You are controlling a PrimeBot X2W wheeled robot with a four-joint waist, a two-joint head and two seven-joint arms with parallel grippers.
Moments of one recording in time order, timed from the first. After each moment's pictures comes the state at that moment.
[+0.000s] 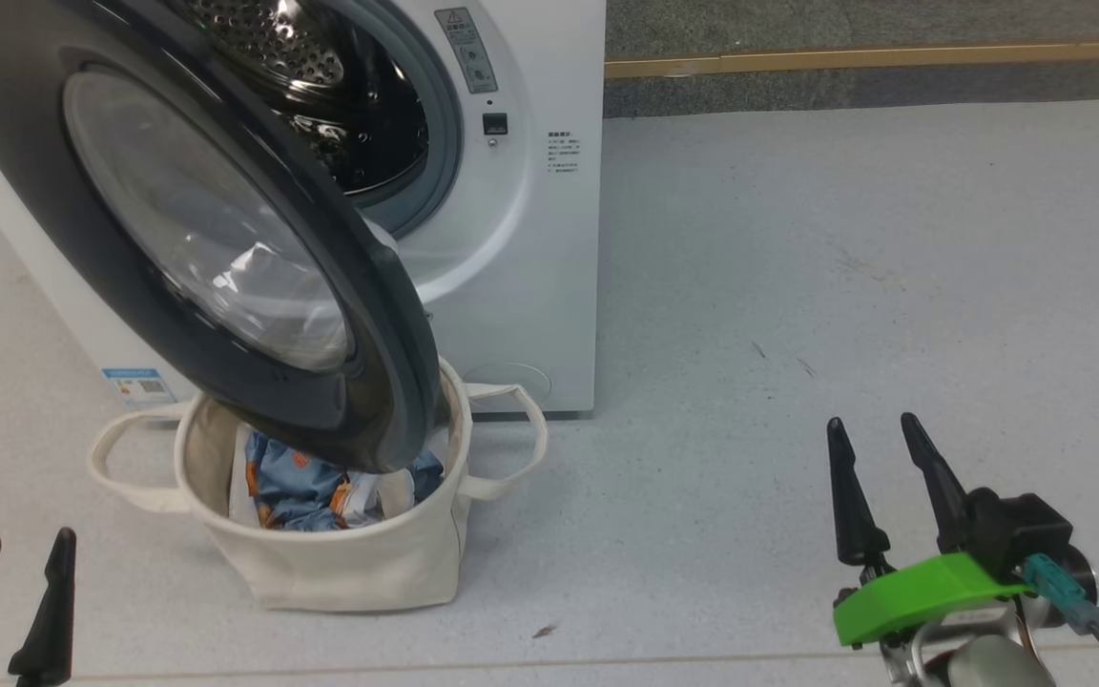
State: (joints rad) left arm 0.02 0.55 -0.04 0.25 -0.69 -0.13 -0.25; right arm -0.11 -0.13 0.18 0.20 0.27 0.13 -0.25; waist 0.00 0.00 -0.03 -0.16
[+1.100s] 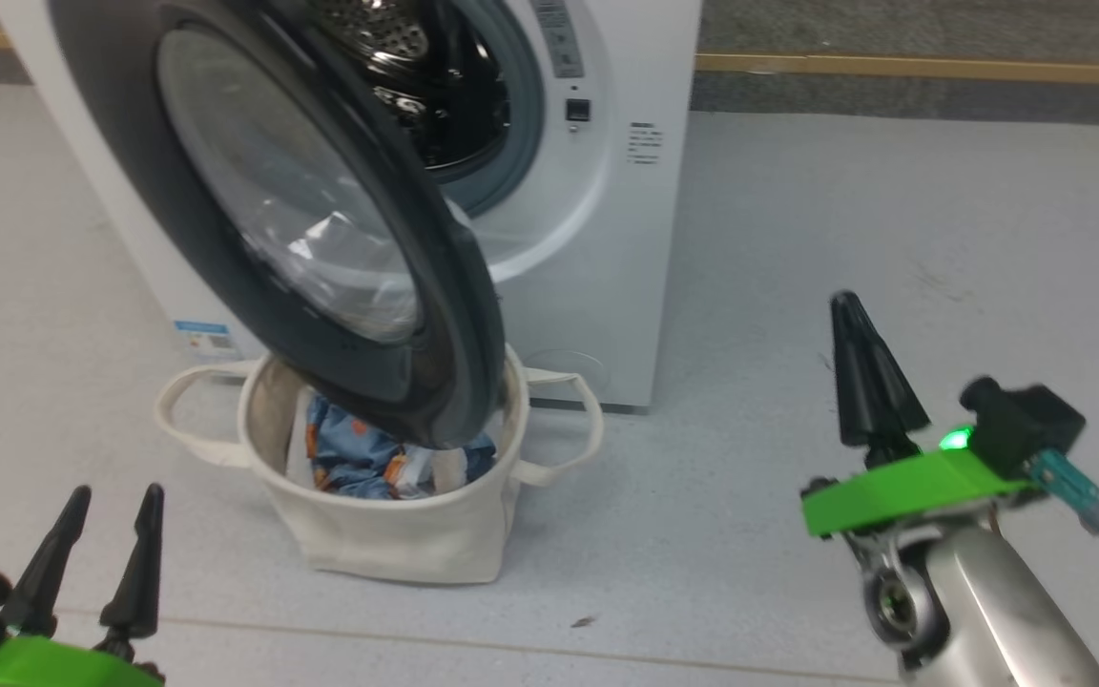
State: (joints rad) left arm -0.07 0.46 -0.11 0.26 -0.60 -0.13 -0.25; right arm -0.28 -0.14 0.25 0.15 0.42 0.13 -0.25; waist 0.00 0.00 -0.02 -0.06
